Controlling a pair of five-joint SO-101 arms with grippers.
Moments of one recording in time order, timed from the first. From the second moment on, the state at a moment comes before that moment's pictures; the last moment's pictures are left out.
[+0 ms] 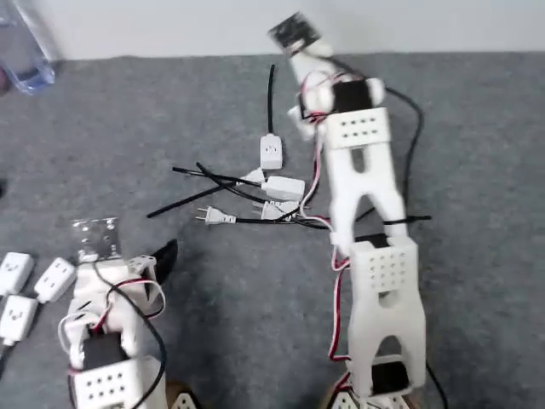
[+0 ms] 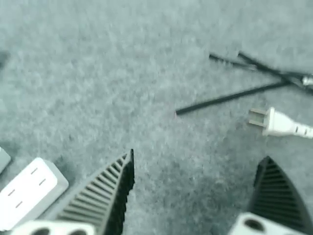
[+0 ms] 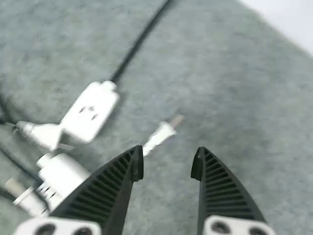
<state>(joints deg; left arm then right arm) -19.0 -88.0 92.0 47.7 -0.7 -11.6 49.1 -72.3 86.0 22.0</state>
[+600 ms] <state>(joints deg) -15.0 -103.2 96.0 57.5 -0.7 -12.3 65.2 -77.5 76.7 22.5</state>
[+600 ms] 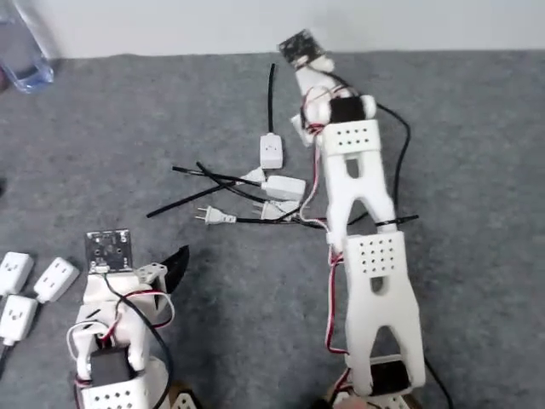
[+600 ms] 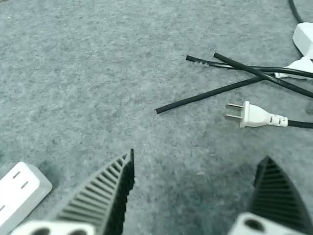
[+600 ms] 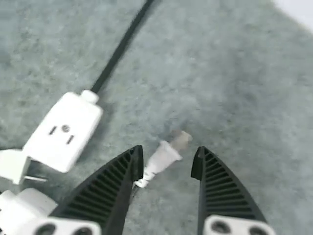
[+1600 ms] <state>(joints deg) -15.0 -103.2 96.7 57.5 -0.7 -15.0 73.1 -93.0 100.4 52.2</state>
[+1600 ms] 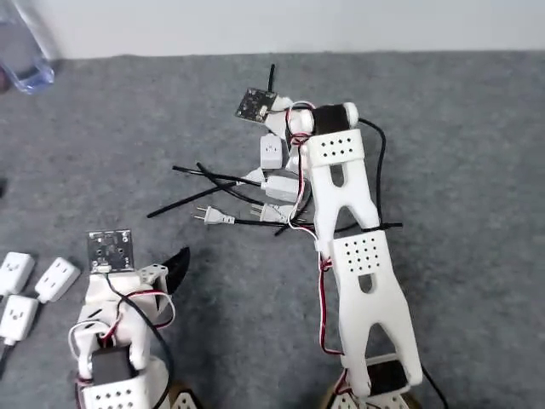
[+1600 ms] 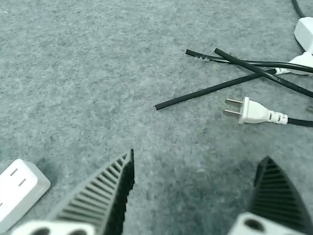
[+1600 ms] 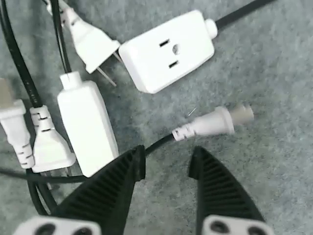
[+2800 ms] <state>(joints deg) -15.0 -103.2 96.7 57.5 -0.7 -20.5 43.7 -46.0 99.7 70.2</state>
